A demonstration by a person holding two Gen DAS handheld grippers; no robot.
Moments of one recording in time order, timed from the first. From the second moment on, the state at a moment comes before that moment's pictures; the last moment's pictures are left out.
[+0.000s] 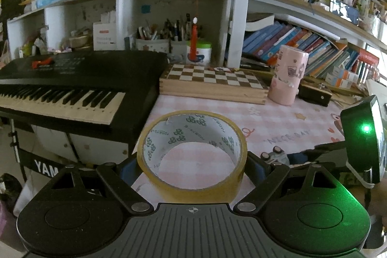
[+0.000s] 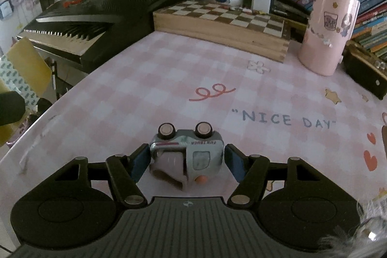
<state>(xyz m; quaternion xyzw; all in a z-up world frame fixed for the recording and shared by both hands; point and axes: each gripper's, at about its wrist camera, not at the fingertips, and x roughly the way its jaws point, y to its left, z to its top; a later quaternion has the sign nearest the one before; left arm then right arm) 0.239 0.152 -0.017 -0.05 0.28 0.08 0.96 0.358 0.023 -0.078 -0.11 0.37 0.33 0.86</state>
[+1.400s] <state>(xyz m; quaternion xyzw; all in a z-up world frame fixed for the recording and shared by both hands) 0.115 0.059 0.018 -0.03 0.24 -0.11 0.96 0.132 -0.121 -0.002 0.01 0.32 0.17 0.93</state>
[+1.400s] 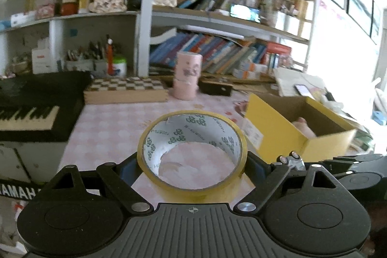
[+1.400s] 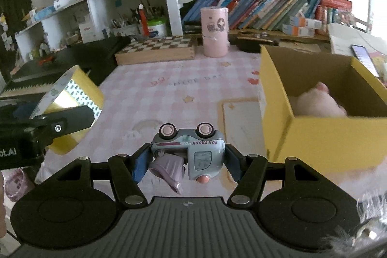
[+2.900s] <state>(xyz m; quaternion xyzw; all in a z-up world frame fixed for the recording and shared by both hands) 0.025 -0.056 0.010 0.05 0.24 -0.34 0.91 -0.048 -0.223 -0.012 0.09 0.32 -0.05 0.94</state>
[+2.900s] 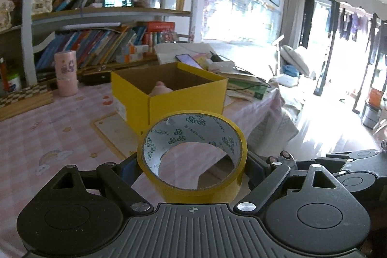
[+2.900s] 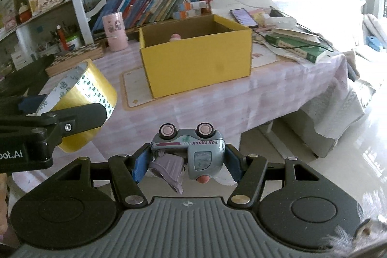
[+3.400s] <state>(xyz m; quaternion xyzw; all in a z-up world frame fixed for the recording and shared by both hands) 0.026 -0.076 0.013 0.06 0.22 -0.37 0.90 -0.051 -0.235 -0.010 0.09 0.32 -0.07 0.94</state>
